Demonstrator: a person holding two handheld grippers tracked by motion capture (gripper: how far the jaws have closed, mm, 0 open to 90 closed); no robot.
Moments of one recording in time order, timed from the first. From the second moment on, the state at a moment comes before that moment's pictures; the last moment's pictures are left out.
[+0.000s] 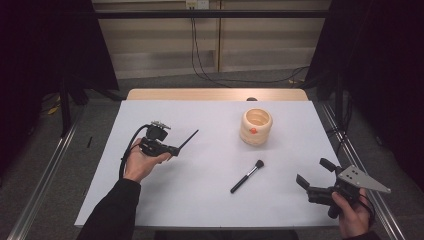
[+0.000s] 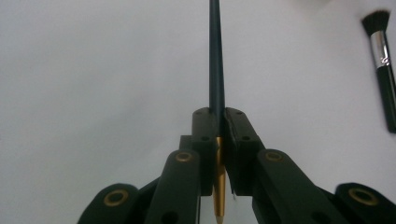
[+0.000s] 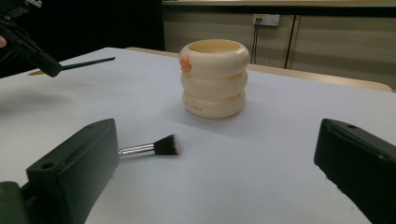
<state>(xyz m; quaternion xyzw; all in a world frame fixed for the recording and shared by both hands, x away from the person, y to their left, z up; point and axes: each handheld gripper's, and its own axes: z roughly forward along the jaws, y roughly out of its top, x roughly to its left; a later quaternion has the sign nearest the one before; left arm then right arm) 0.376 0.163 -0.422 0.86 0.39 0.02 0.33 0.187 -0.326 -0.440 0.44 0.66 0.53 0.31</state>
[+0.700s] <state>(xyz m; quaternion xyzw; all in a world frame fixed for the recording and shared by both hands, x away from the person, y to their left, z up) 0.354 0.169 -0.399 0.81 0.36 0.08 0.46 0.188 -0.326 -0.440 0.44 0.66 0.53 0.31</state>
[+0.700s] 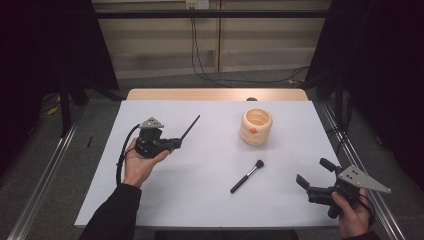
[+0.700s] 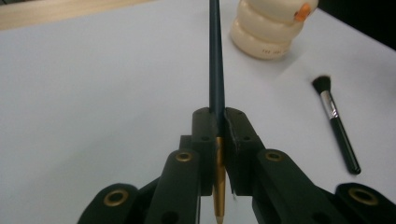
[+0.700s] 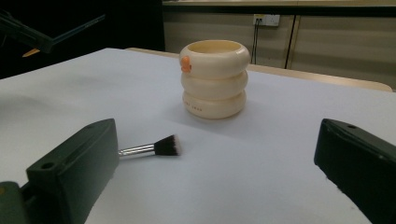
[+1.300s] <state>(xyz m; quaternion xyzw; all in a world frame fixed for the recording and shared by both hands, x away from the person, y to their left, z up) 0.334 0.180 -0.383 0.75 0.33 0.11 0.56 0.187 -0.326 -0.440 0.44 0.65 0.53 0.31</state>
